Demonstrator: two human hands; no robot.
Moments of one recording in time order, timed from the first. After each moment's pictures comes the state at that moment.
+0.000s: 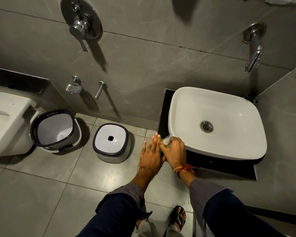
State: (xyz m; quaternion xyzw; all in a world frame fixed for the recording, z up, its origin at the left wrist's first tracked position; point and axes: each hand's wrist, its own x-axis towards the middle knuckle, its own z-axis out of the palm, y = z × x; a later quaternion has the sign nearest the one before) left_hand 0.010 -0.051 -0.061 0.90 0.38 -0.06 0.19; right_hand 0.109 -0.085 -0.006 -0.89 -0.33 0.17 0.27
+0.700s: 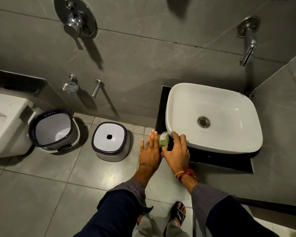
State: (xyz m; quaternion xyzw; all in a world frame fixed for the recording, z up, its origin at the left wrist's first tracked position) left_hand 0.014 -0.057 -0.051 0.88 0.42 -0.05 0.21; right_hand 0.101 -0.119 -0.003 -0.89 -0.36 0.11 0.25
